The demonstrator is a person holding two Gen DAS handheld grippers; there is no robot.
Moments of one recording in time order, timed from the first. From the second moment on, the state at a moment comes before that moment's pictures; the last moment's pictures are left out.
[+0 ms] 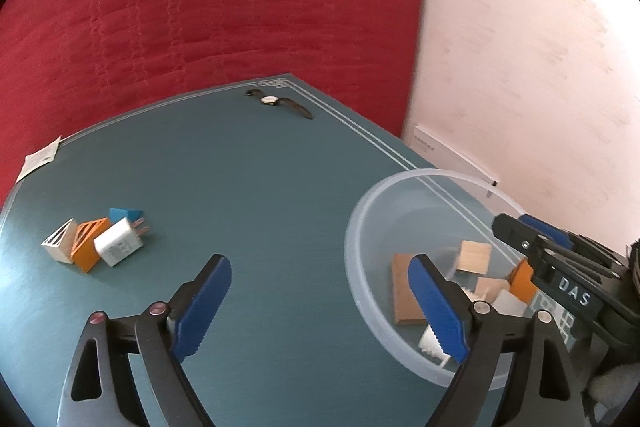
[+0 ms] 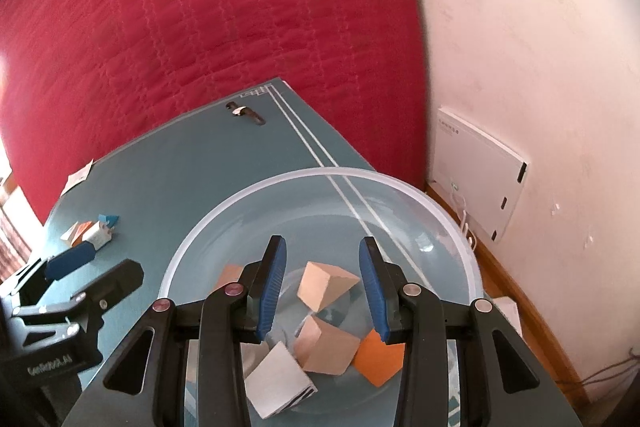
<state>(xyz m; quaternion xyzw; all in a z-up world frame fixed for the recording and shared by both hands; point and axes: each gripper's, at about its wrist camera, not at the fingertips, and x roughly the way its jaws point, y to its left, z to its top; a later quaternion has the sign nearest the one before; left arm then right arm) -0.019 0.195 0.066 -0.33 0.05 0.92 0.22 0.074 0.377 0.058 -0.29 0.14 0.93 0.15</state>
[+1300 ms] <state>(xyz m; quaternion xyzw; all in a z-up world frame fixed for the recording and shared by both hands) -0.073 0.022 0.051 -0.34 0.01 0.94 0.00 0.027 0.216 0.076 -0.29 0.03 0.96 -0.03</state>
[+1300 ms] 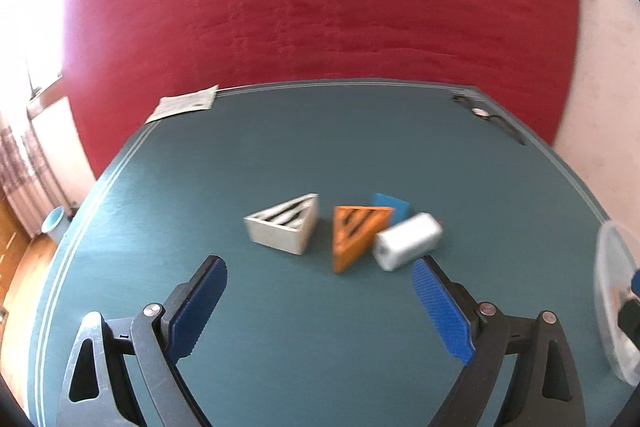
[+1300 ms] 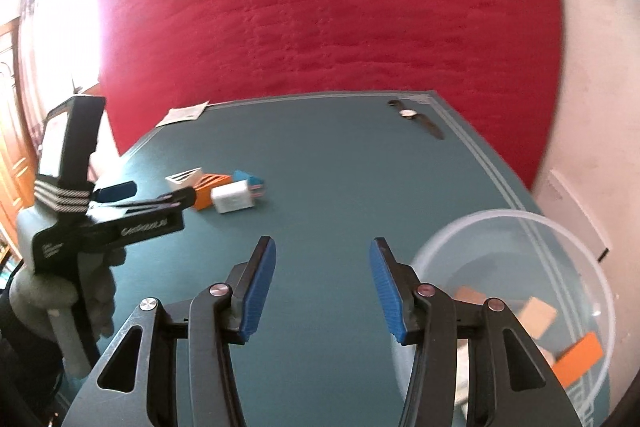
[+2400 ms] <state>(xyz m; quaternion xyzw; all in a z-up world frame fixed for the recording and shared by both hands) -0.139 -0.014 0.023 -0.40 0.01 0.92 0.00 -0.033 0.168 0.038 -0.38 0.05 0.92 -0.11</state>
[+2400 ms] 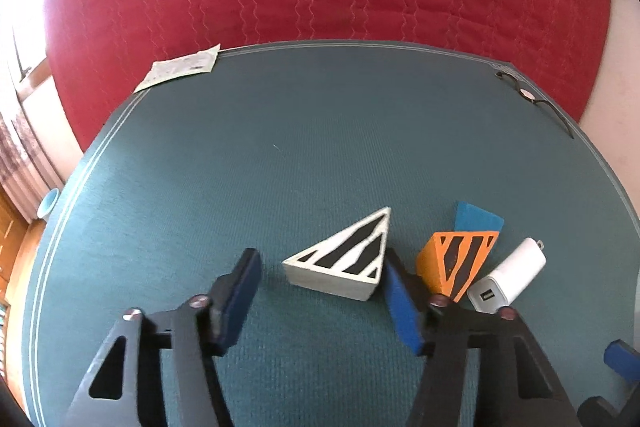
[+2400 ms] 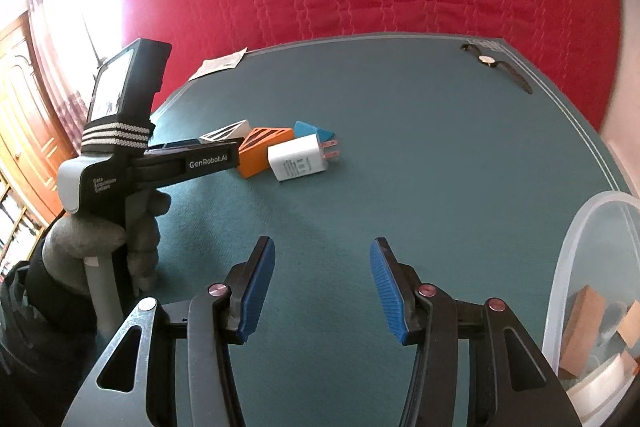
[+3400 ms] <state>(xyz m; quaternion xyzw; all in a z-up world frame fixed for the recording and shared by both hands) -0.117 -0.038 0.044 -0.36 -0.04 0.93 0.00 -0.124 0.127 0.026 -0.41 0.04 0.91 -0.10</state>
